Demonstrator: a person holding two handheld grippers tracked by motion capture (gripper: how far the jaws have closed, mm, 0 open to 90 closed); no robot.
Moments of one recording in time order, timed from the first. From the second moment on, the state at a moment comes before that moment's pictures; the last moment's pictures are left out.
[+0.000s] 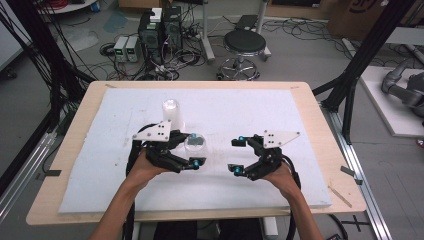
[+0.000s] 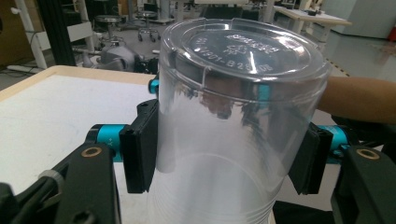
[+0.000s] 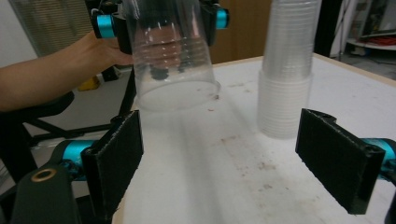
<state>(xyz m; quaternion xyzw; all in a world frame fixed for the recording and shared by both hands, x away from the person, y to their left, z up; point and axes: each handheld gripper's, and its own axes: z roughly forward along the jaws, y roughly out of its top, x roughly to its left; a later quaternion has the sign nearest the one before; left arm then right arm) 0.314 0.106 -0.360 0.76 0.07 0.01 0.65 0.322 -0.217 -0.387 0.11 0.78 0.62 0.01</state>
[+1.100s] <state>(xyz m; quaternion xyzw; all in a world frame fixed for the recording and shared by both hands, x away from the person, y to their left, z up) 0.311 0.093 -0.364 0.75 0.06 -0.02 0.66 0.319 -0.156 -0.385 0.05 0.78 0.63 -0.05</state>
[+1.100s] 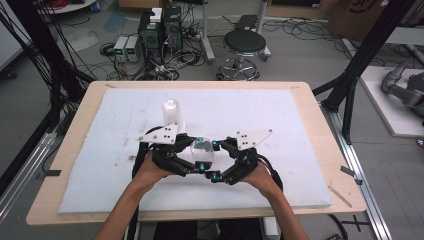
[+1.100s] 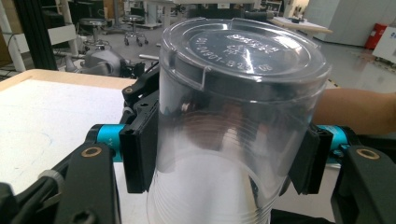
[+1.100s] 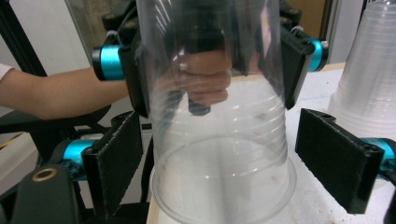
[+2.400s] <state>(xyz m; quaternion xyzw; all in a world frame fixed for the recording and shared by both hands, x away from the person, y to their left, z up) 0.311 0.092 -0.366 0.75 0.06 -0.02 0.66 0.319 -0.153 -0.392 0.03 0.77 0.64 -0.05</state>
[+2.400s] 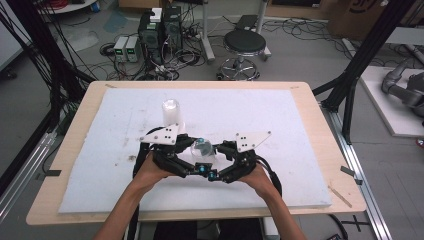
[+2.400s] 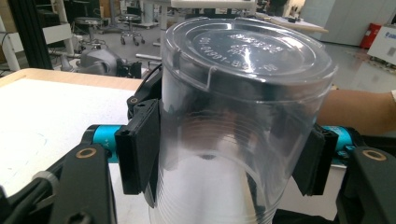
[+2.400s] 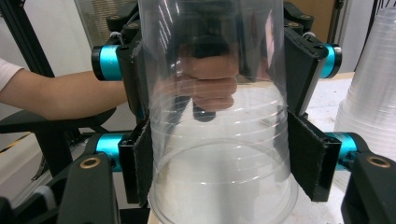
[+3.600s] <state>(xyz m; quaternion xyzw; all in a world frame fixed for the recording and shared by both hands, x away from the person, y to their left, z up) 0.313 0.110 -0.324 0.92 0.06 0.03 0.38 0.323 -0.138 -0.341 0.04 0.94 0.34 -0.02</state>
